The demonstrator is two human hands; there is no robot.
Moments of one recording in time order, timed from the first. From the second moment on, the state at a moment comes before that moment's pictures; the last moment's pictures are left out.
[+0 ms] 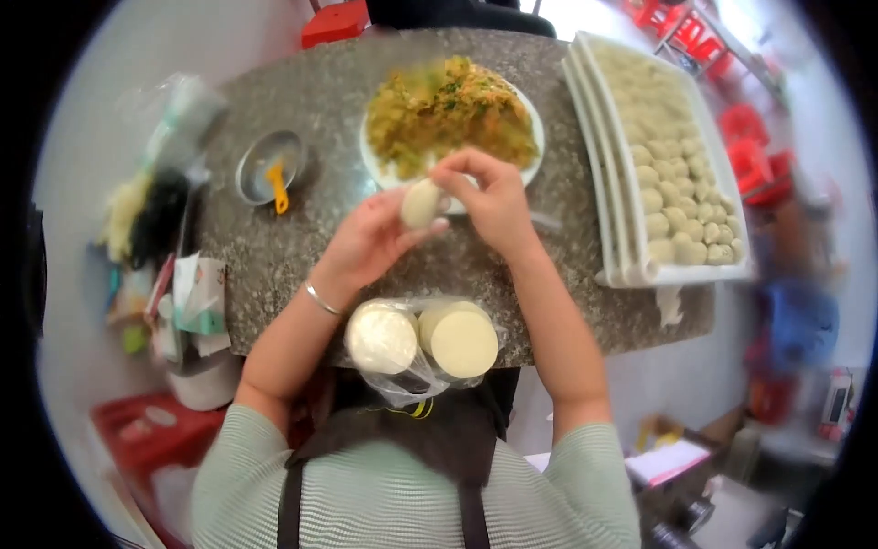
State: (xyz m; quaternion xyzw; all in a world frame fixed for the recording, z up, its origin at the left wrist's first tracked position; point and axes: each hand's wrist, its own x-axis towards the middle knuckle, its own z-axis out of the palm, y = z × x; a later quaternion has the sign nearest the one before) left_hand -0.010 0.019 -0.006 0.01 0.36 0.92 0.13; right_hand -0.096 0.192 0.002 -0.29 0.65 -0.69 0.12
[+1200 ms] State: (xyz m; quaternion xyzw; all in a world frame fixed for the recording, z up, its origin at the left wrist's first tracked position) left_hand -0.010 0.024 -0.012 0.03 0.45 0.89 0.02; right_hand -0.148 0.430 0.105 -0.09 0.83 -0.53 -0.12
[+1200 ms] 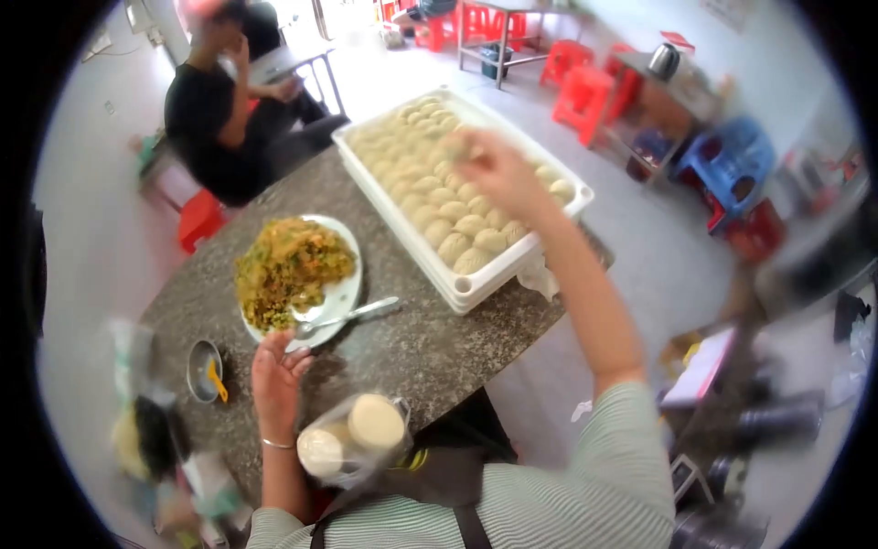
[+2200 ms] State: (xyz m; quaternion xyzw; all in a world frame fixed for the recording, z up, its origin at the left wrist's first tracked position) left_hand 0.009 0.026 0.019 0.10 0.65 0.74 0.13; right_hand -0.200 0.512 0.063 -0.13 0.89 -0.31 -0.30
